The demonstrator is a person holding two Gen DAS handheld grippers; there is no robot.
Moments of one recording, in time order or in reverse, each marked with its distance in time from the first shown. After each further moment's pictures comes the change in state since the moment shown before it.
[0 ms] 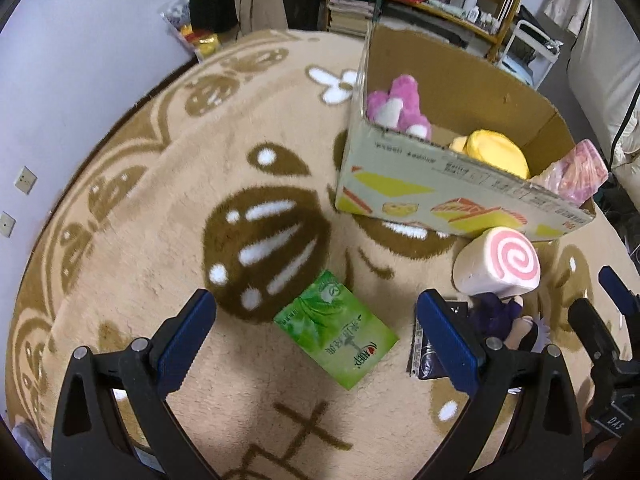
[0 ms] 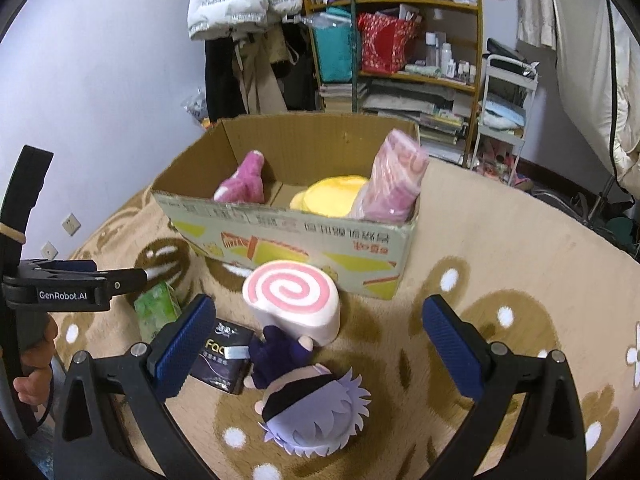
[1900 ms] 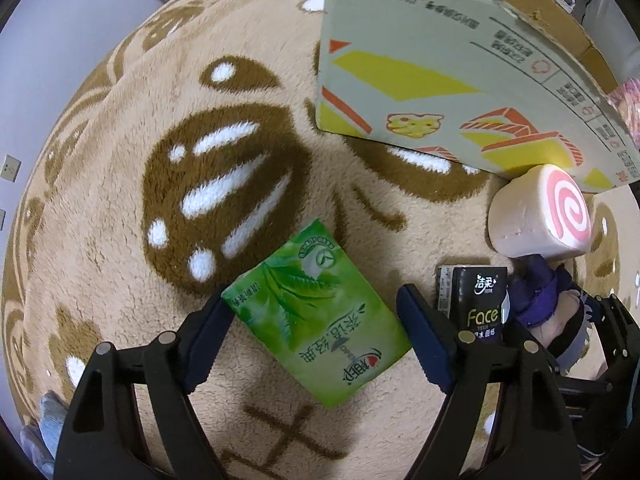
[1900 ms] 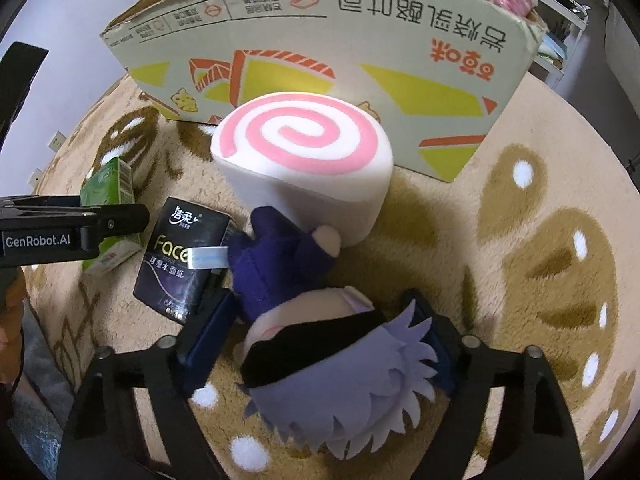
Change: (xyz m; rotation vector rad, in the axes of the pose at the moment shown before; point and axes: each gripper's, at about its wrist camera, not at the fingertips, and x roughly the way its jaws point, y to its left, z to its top) left arm 0.078 -0.022 -0.008 0.041 0.203 0.015; right arm 0.092 0.018 -0.050 -0.062 0.388 0.010
